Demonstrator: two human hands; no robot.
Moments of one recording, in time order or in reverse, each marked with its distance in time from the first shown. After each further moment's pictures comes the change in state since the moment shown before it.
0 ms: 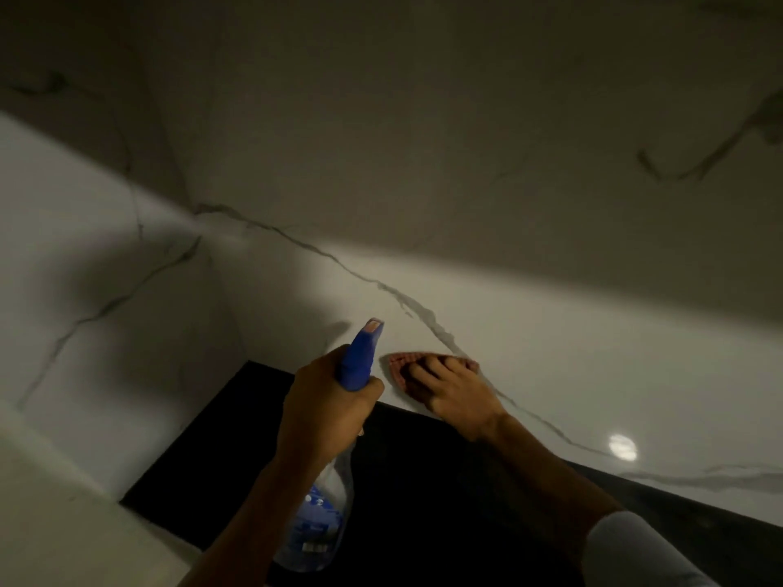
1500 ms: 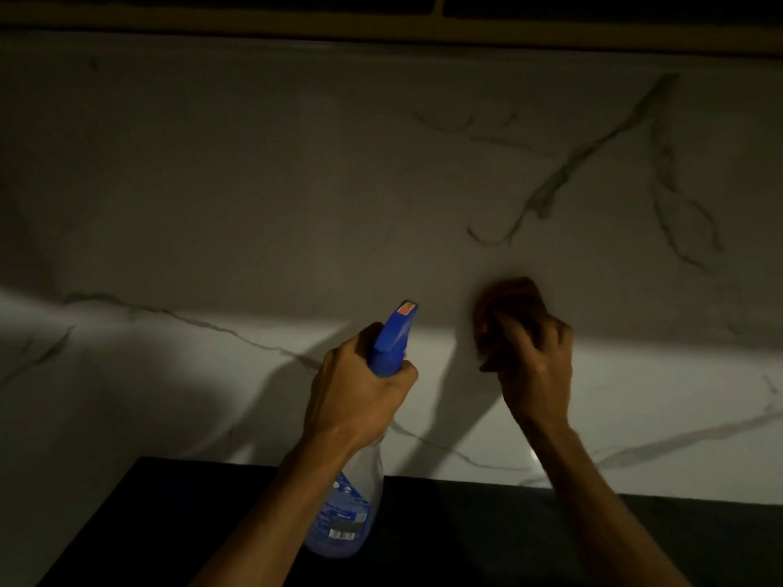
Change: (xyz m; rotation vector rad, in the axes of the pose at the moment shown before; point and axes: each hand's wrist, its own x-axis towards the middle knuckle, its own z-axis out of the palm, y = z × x) left_hand -0.001 0.121 0.058 -0.146 -0.199 0.391; right_hand -0.117 0.109 -0.111 0.283 0.786 0.923
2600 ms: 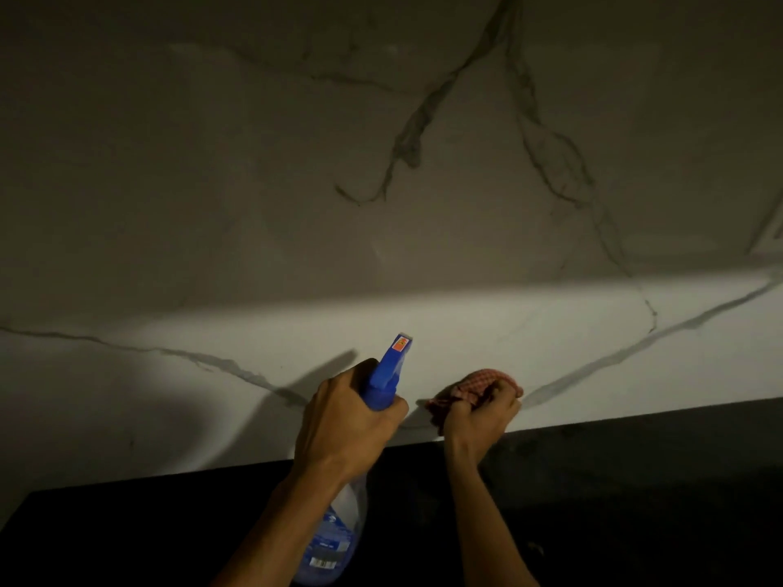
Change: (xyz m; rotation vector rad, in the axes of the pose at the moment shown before) left_hand -0.038 -0.010 0.101 0.100 -0.271 -0.065; right_hand -0.114 0.049 0.021 0.241 0.339 1.156
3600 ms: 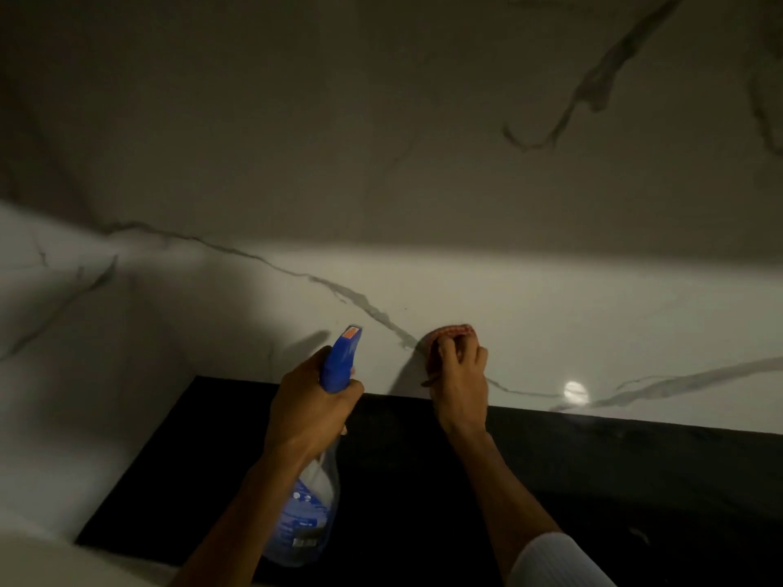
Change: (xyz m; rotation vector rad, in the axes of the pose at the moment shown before) left_hand -0.053 -0.100 -0.114 0.021 0.247 -0.351; right_hand -0.107 0.012 0.063 -0.636 -0.738 -0.803
